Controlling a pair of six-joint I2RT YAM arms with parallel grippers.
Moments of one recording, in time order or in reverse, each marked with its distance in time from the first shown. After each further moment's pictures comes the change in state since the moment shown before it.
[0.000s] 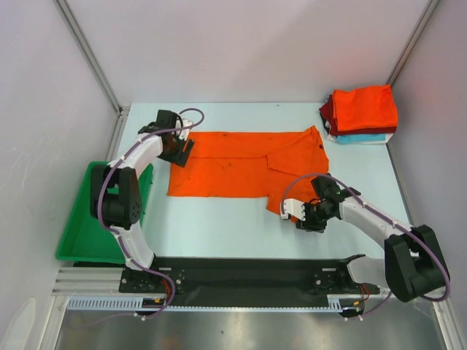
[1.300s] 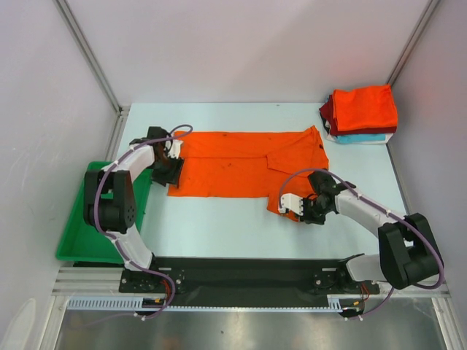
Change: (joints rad) left arm 0.093 -0.061 -0.190 -0.096 0.148 -0.067; right arm 0.003 0.106 0.060 0.011 0.059 0.032
